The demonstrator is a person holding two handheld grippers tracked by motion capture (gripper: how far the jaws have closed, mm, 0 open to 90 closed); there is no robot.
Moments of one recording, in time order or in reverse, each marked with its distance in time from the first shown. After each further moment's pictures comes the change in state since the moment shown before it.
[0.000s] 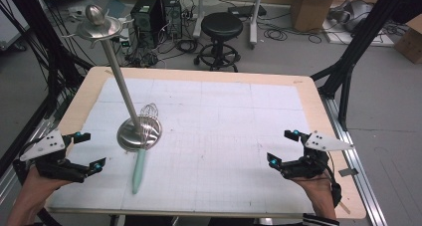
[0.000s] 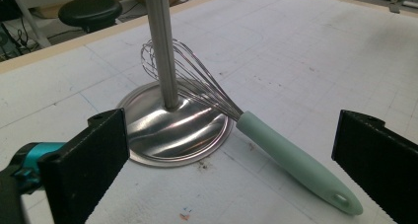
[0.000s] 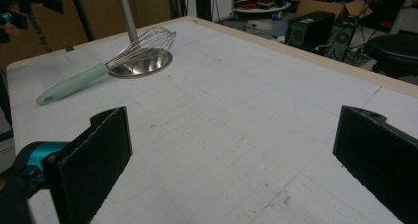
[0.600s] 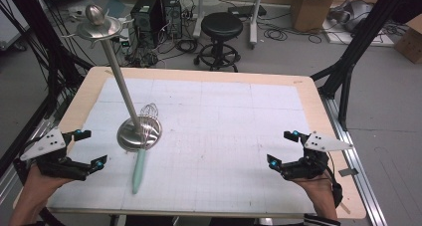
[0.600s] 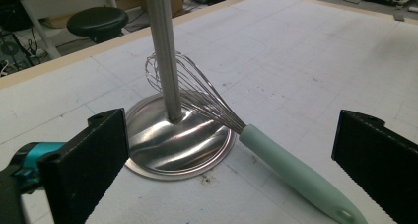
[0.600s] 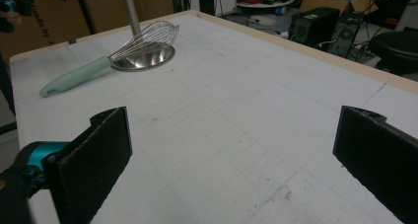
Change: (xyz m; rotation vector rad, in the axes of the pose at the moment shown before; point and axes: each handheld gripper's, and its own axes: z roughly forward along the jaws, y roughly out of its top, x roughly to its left) left arm -0.005 0.008 0.003 -0.028 0.010 0.018; right arm 0.000 0.000 -0.002 0.022 0.009 -0.013
